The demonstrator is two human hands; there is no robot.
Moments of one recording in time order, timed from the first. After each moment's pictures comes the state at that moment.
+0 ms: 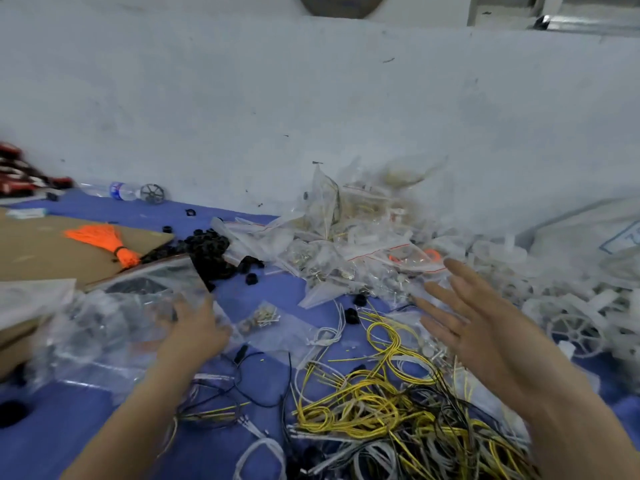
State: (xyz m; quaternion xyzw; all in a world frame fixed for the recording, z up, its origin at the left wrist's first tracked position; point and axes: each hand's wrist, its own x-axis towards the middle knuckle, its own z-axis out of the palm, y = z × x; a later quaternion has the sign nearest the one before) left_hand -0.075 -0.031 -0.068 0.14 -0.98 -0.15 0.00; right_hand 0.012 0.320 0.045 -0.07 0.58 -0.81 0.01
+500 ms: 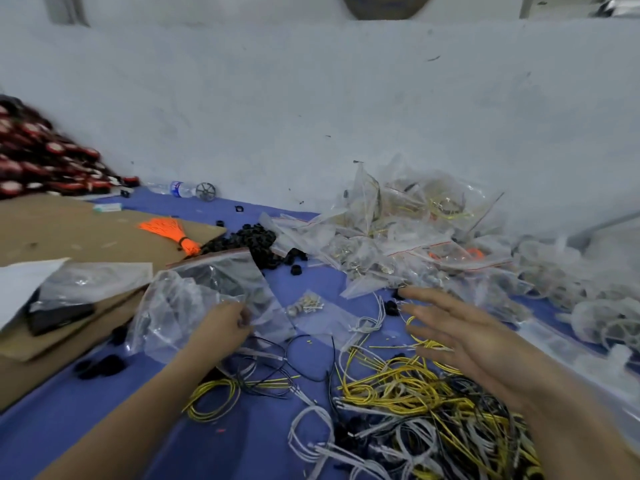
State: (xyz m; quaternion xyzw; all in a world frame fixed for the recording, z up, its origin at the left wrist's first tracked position) left_hand -0.031 -0.072 -0.071 0.07 -0.97 -0.20 0.08; right_hand 0.019 0.279 0.027 -0.14 0.75 -0.63 0.15
